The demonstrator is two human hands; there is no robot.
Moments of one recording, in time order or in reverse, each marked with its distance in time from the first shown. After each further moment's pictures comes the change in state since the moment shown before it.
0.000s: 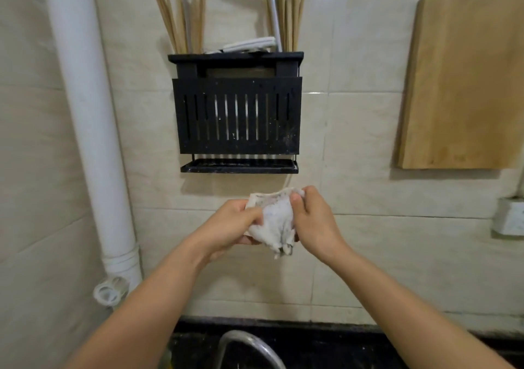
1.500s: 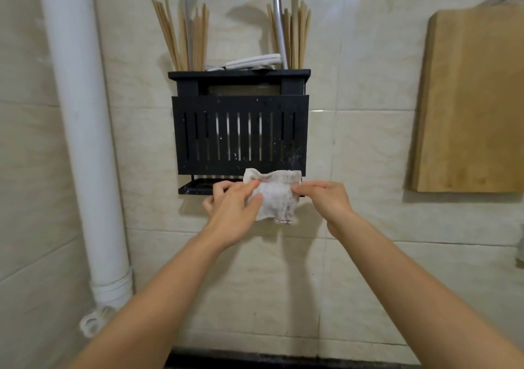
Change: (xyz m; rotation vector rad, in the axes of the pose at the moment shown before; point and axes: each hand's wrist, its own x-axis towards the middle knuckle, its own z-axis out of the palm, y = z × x) left_hand 0.074 0.002 -0.024 0.731 0.432 0.366; right_hand 0.099 0.008 -0.008 0.460 0.029 0.322
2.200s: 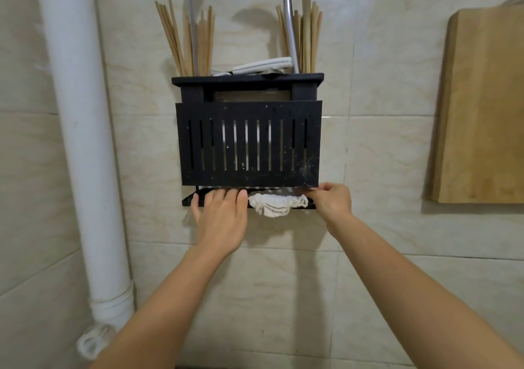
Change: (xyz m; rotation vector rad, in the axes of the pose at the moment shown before) left_hand 0.021 -0.029 0.001 0.272 0.164 -0.071; right_hand 0.045 0.011 0.021 -0.052 0.126 0.008
